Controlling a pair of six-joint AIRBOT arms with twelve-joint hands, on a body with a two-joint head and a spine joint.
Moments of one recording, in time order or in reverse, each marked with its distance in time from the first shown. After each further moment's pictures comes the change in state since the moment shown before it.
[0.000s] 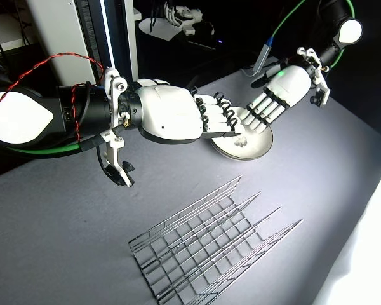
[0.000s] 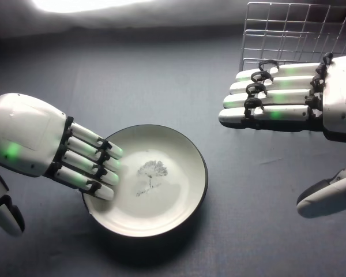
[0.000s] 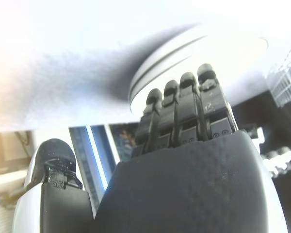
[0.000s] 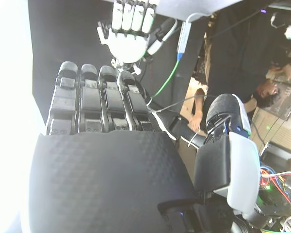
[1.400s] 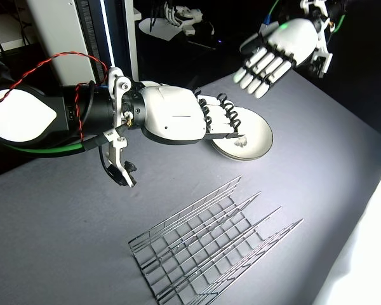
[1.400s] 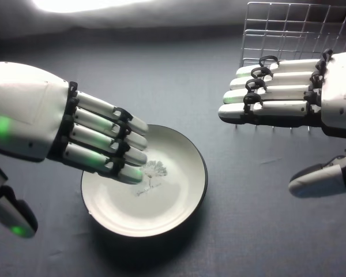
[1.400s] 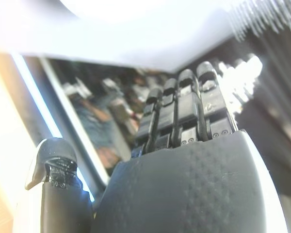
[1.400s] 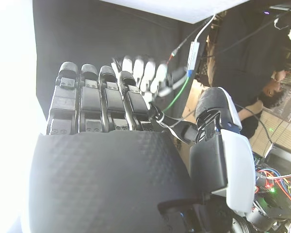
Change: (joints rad) left arm -0.187 0.204 -0.307 -0.061 0.020 -0.200; right arm 0.015 0.000 0.000 0.002 -0.024 0.005
